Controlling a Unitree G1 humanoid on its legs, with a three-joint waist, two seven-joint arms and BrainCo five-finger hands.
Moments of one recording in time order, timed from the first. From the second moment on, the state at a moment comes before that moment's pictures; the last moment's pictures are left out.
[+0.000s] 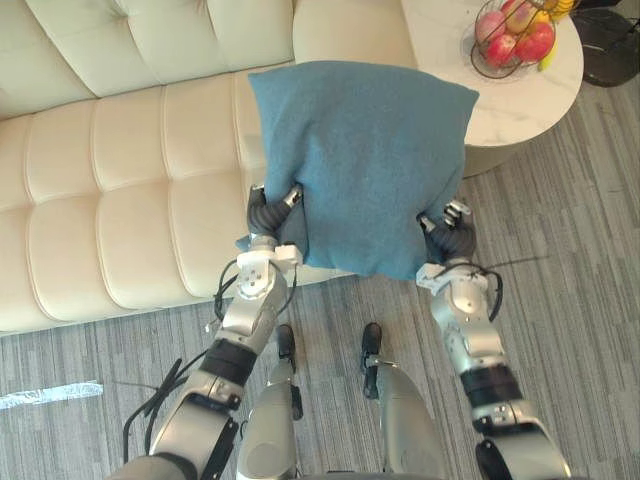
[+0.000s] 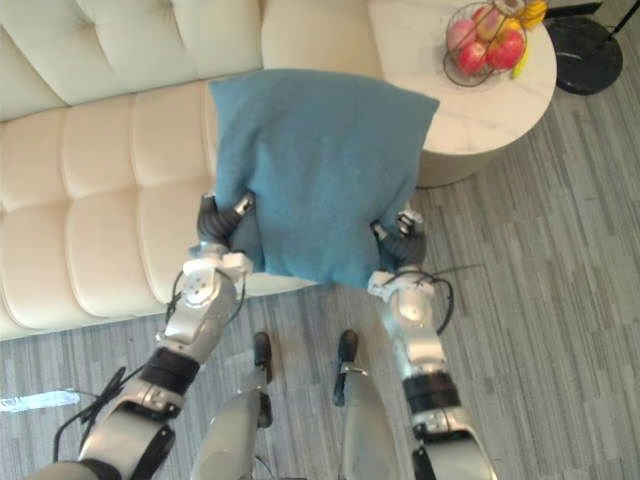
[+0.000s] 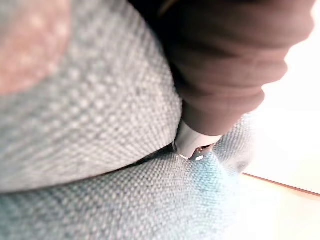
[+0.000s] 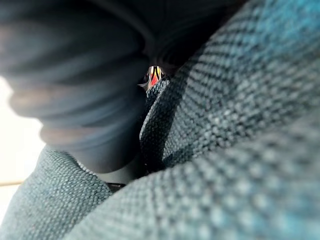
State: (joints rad) left arm -0.43 0.14 -0.26 0.25 -0.44 -0.25 0.33; right arm -0.28 -0.15 0.05 0.17 0.27 -0.15 -0.31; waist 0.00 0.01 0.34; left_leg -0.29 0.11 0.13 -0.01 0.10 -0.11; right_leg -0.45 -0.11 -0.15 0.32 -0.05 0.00
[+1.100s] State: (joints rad) left arm 0.17 0.08 -0.26 -0.06 -0.48 -0.28 0.25; right arm 0.01 -0.18 0.14 0.06 0.15 -0.21 -0.20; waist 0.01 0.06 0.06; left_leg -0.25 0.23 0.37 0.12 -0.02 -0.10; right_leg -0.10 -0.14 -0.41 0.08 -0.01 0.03
